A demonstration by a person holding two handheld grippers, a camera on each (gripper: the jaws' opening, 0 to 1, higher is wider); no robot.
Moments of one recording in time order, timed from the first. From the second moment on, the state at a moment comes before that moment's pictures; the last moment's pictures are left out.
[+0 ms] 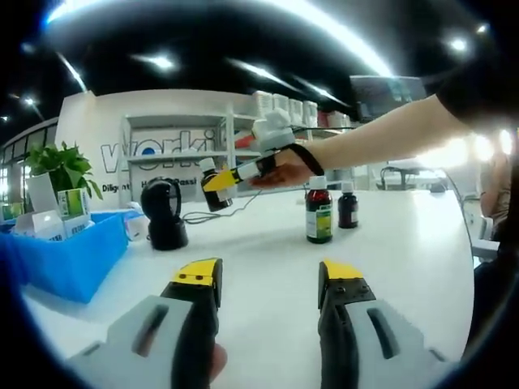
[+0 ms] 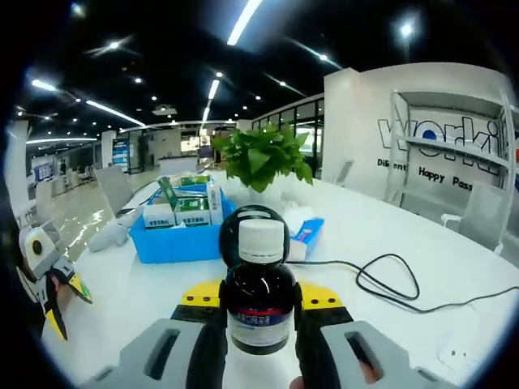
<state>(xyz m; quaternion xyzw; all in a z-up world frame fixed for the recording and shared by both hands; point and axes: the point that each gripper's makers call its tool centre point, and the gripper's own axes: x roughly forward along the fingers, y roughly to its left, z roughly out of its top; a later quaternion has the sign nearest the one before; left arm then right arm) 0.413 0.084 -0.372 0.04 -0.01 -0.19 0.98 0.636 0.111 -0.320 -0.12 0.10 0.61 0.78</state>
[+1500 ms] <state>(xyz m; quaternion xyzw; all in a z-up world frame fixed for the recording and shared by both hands) 0.414 0.080 -0.375 0.05 -0.01 -0.19 0.98 0.622 0.095 -0.240 -0.05 0.05 0.61 0.79</state>
